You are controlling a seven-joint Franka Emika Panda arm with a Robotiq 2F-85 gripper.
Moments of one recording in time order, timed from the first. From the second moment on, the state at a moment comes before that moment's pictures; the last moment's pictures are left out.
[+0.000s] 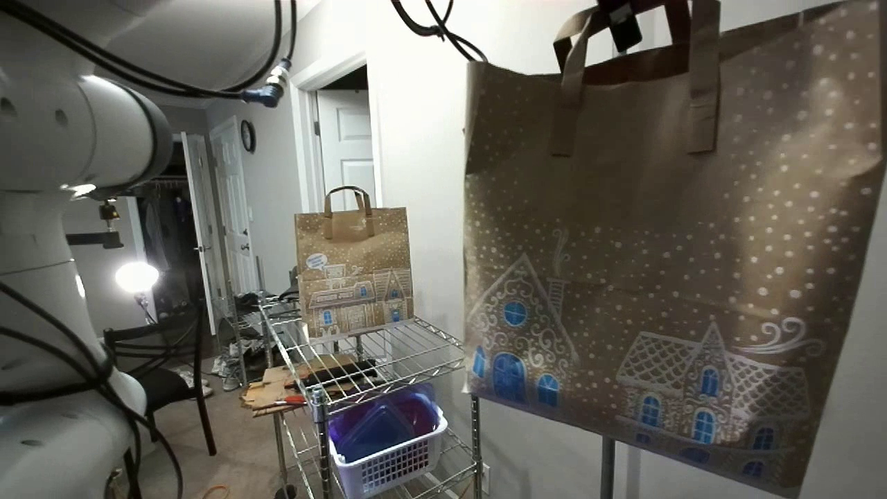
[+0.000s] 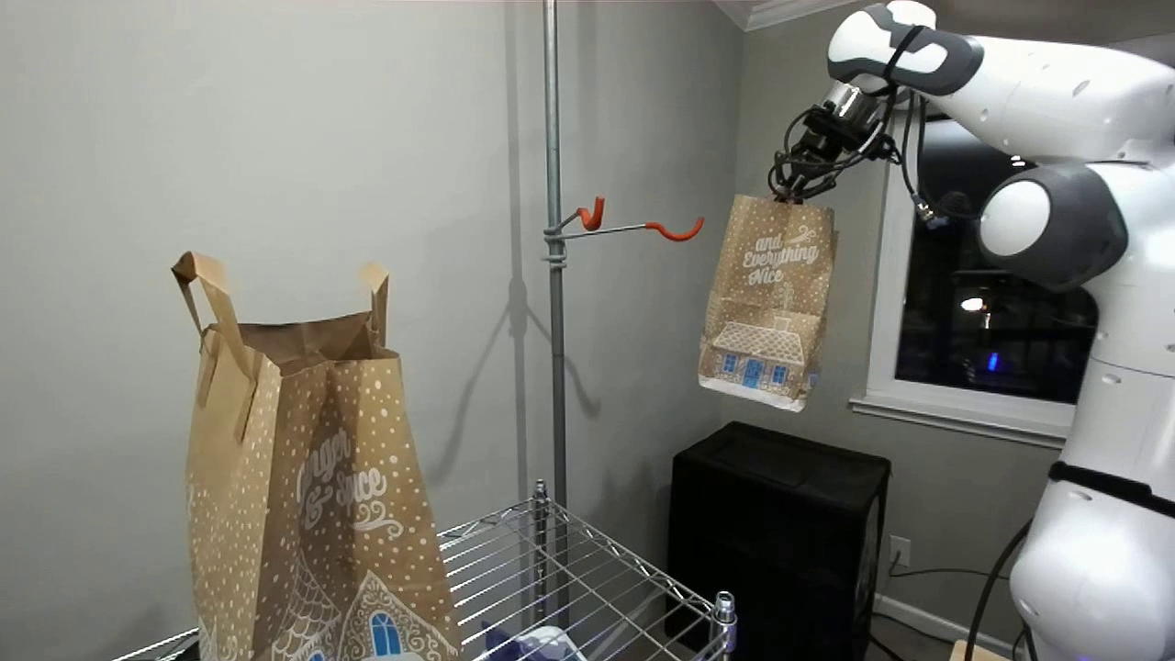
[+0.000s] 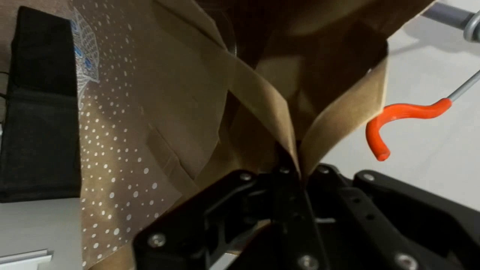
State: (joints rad) arm -0.26 -0.05 -0.43 -1.15 0.30 1.64 0.44
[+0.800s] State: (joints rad) arm -0.32 0.17 -0.38 -0.89 0.36 1.64 0.44
